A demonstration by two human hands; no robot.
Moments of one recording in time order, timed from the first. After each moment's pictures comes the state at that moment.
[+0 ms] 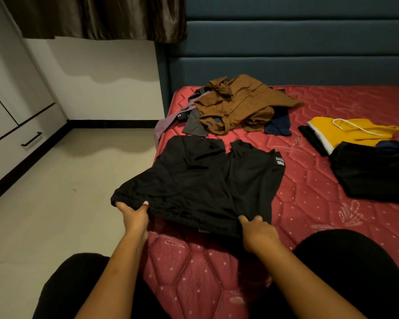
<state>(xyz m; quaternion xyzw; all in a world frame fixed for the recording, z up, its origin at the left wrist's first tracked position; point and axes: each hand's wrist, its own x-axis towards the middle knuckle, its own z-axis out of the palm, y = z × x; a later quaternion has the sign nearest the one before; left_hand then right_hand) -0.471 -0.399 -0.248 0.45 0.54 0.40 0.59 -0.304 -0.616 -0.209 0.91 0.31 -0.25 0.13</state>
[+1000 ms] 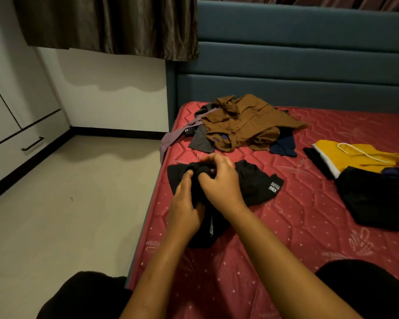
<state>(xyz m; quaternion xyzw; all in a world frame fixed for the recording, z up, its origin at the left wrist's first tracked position) -0.427 -0.455 -0.152 0.79 0.28 0.36 0.41 -0.341 -0.506 -0.086 0.75 0.39 -0.06 -0.52</state>
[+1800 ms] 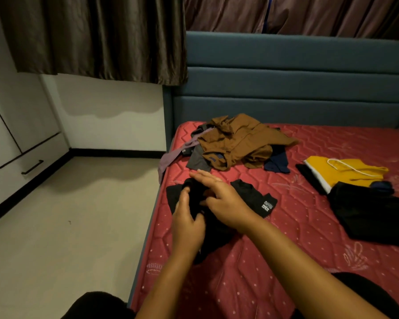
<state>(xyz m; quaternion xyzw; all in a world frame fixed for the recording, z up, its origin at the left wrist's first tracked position) -0.418 -0.466 -0.134 0.71 0.27 0.40 0.50 -0.327 -0.524 -0.064 0.71 0.54 -0.17 -0.42</state>
